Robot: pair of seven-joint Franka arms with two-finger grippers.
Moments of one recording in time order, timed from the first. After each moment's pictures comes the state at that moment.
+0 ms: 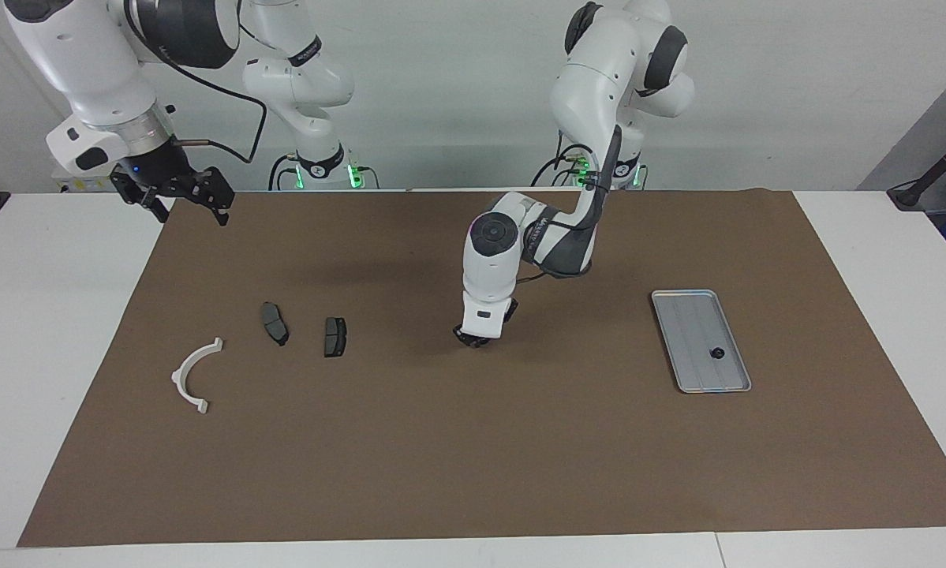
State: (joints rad) left arm -0.66 0.61 -0.02 -1.51 -0.03 2.10 -1.18; right arm -0.06 -0.06 -0.01 -1.71 -0.03 1.61 0.00
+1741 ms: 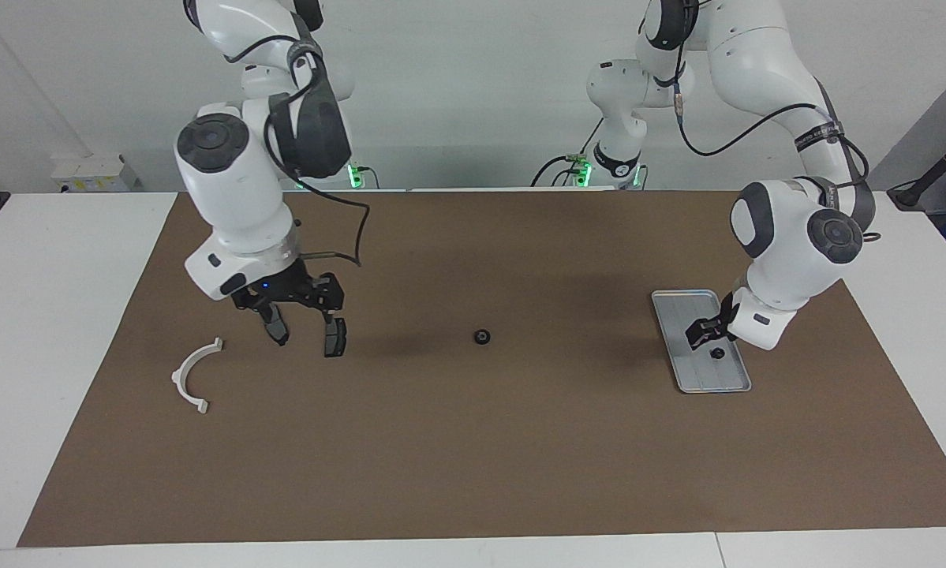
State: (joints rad) left arm -0.09 0.39 0.03 -1.62 -0.01 1.93 -0.18; right arm 0.24 0.39 0.01 -1.35 -0.03 1.74 0.32
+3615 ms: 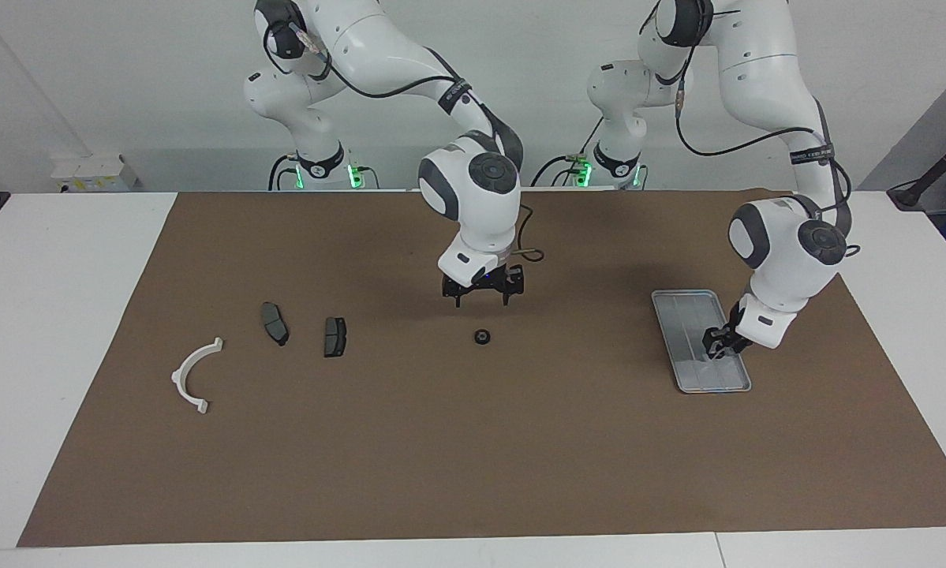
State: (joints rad) left arm 0.02 0.36 0.03 -1.92 0.01 2.30 -0.07; right arm 0.61 0.47 0.01 -1.64 -0.03 2.09 0.60
